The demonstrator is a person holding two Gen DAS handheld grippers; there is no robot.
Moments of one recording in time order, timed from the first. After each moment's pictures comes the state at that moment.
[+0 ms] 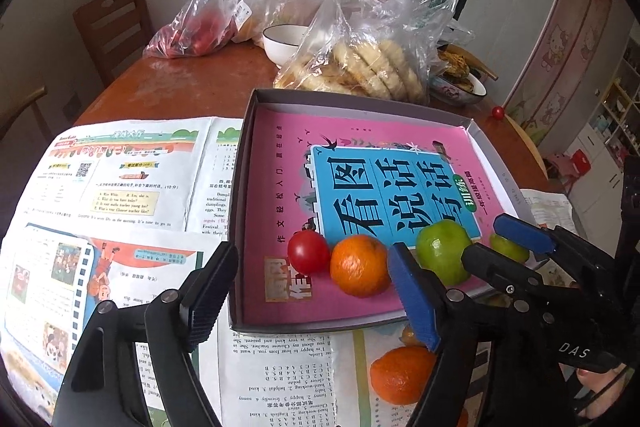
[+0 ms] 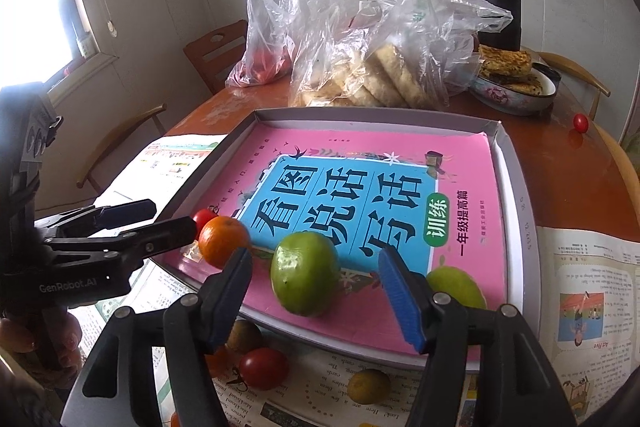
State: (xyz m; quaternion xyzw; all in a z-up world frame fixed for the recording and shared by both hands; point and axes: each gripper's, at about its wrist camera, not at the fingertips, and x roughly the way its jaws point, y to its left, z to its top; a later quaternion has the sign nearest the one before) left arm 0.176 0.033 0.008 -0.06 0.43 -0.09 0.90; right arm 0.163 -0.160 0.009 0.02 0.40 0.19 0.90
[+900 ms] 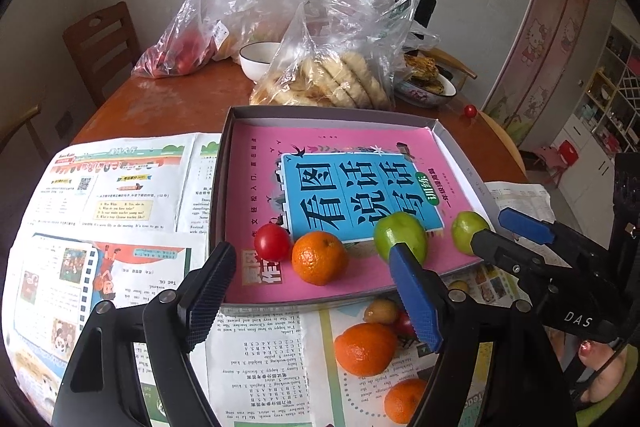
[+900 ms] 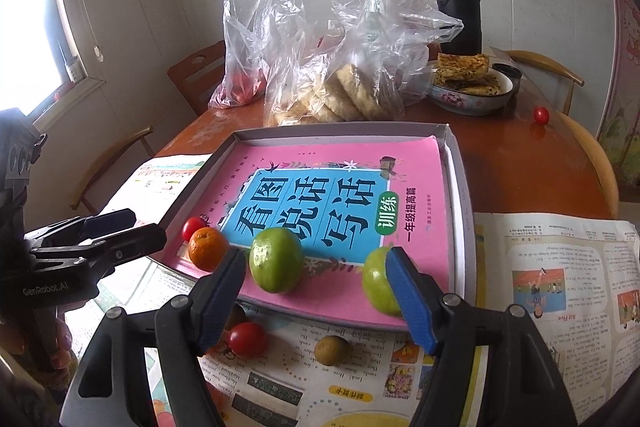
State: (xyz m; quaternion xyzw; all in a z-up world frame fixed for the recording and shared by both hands) left arm 0.148 0.018 0.033 -0.05 0.41 -0.12 0.90; right arm 0.132 -0.196 0.029 0.05 0.38 0.16 0.91
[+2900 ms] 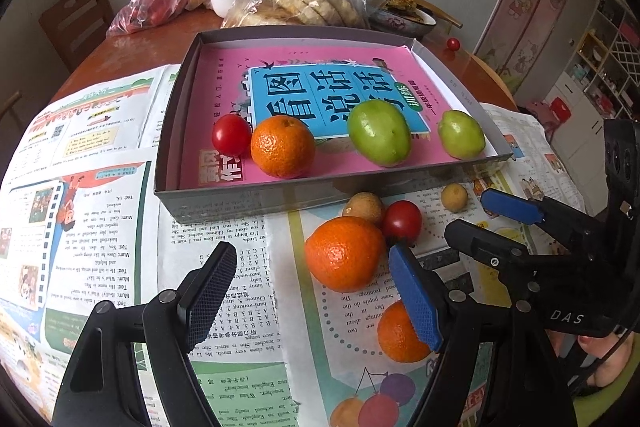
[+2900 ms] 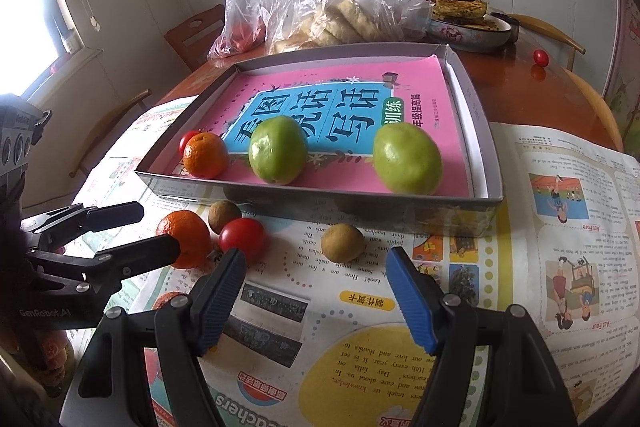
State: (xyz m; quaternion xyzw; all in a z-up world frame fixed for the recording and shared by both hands) left arm 0.115 -0.004 -0.017 -0.02 0.48 -0.15 0.87; right arm 0.099 -0.193 -0.020 0.04 0.44 0.17 0.88
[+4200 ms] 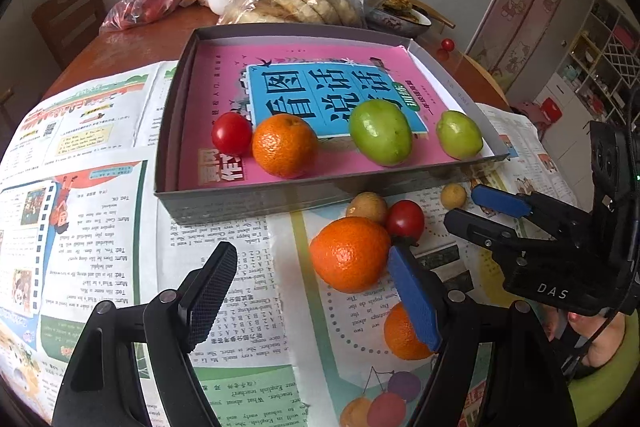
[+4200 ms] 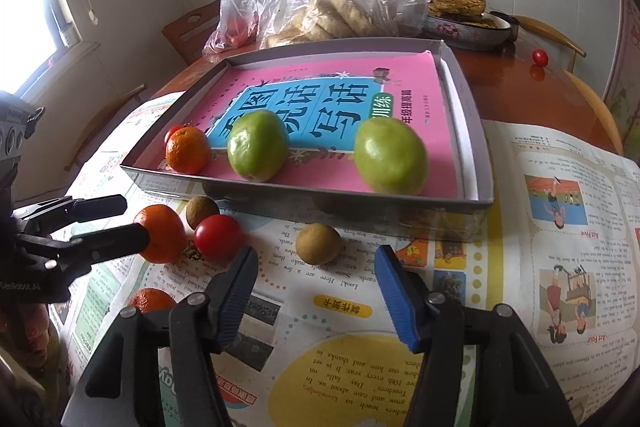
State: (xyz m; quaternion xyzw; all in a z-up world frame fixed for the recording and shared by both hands) left arm 0.118 0.002 -0.019 -0.02 0.48 -0.17 0.86; right arm 0.107 -0.200 -0.028 0.02 0.44 0.16 0.88
